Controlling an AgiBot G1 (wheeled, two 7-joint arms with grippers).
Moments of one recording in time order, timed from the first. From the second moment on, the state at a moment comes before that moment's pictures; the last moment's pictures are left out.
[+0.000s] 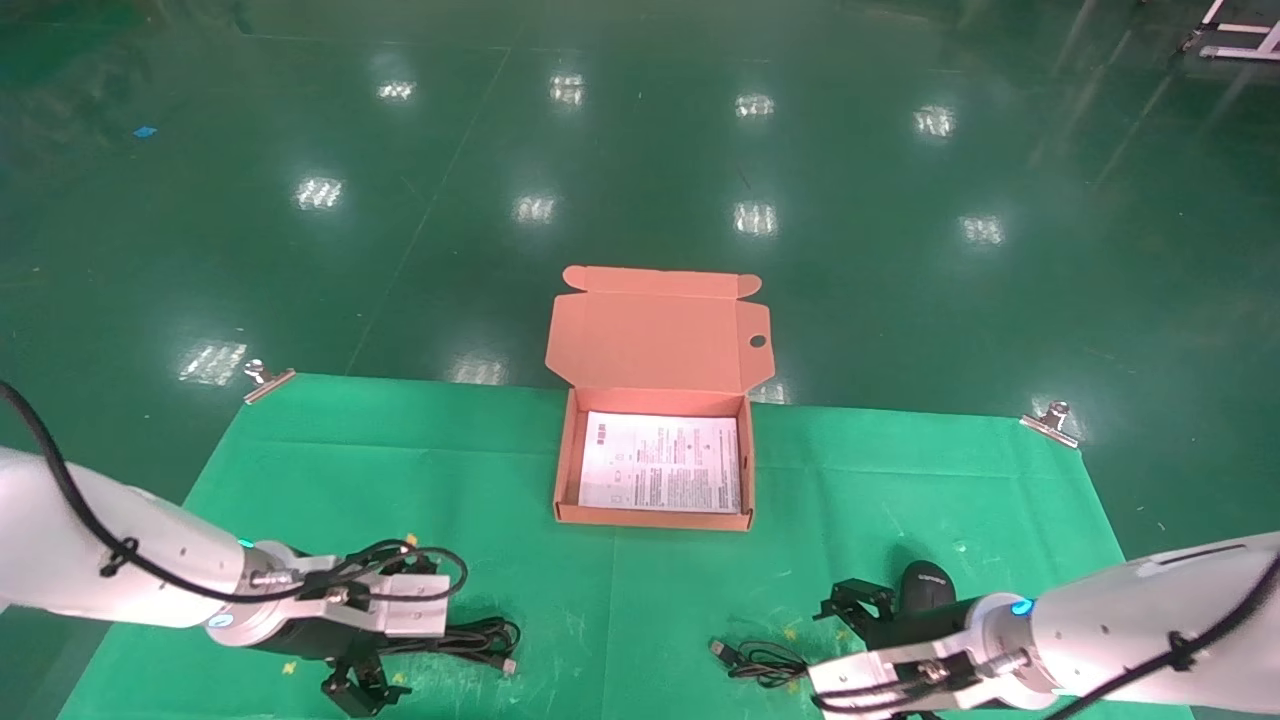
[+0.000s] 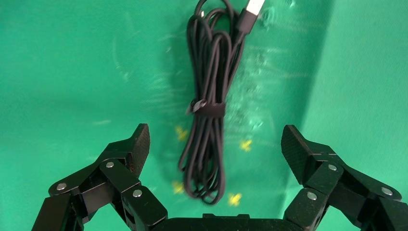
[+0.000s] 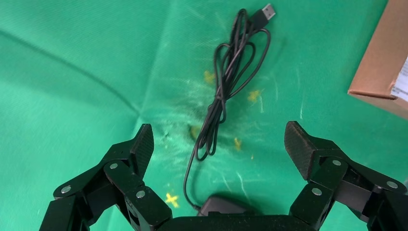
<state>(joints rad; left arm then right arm) -1.40 1.00 0.92 -0.99 1.99 1.22 -0.29 1.25 -0.93 -0.76 1.23 -2.06 -1.24 -0.03</state>
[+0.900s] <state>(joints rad) -1.43 1.10 0.88 -0.62 1.90 1.15 -0.13 1.22 -1.03 -0.79 1.06 -2.15 -1.09 -0.05</state>
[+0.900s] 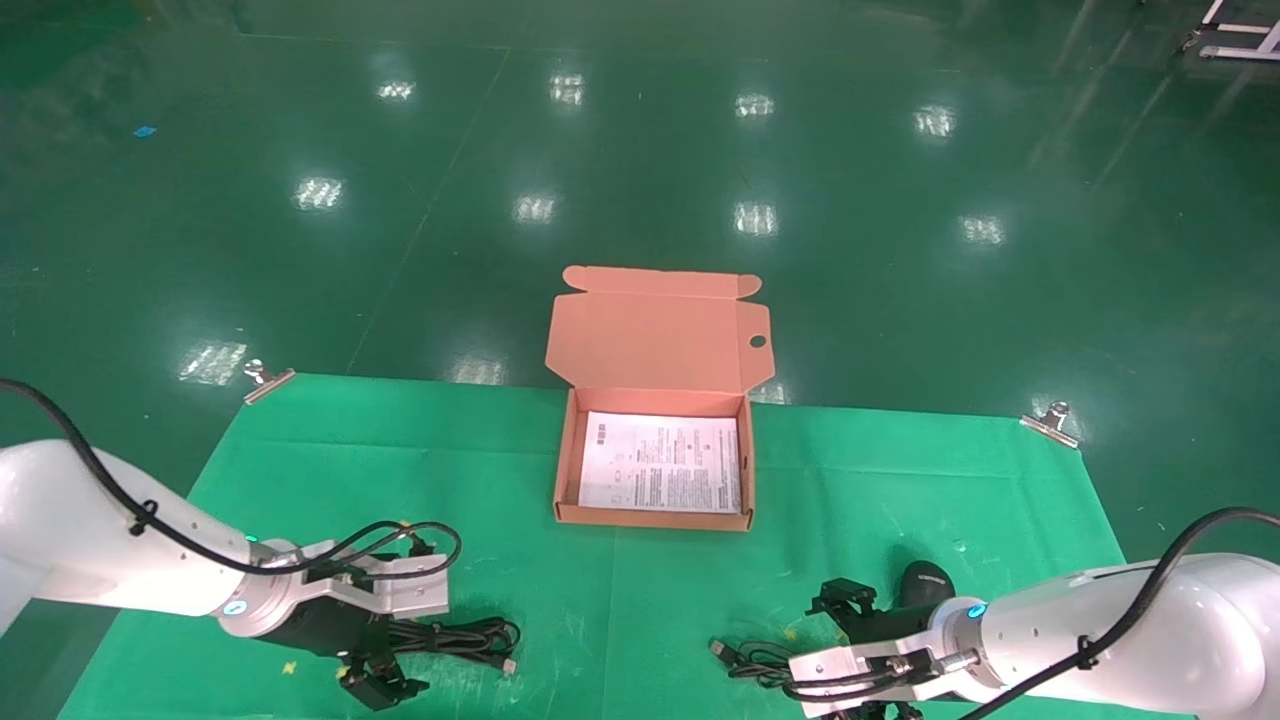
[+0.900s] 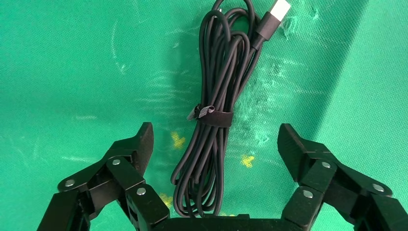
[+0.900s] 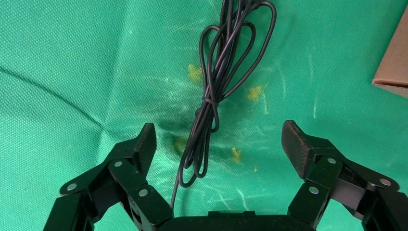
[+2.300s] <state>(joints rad) -1.44 1.07 0.88 -0.67 1.90 1.16 -0.14 1.24 -1.00 -0.76 1.09 -2.12 -1.10 -0.03</state>
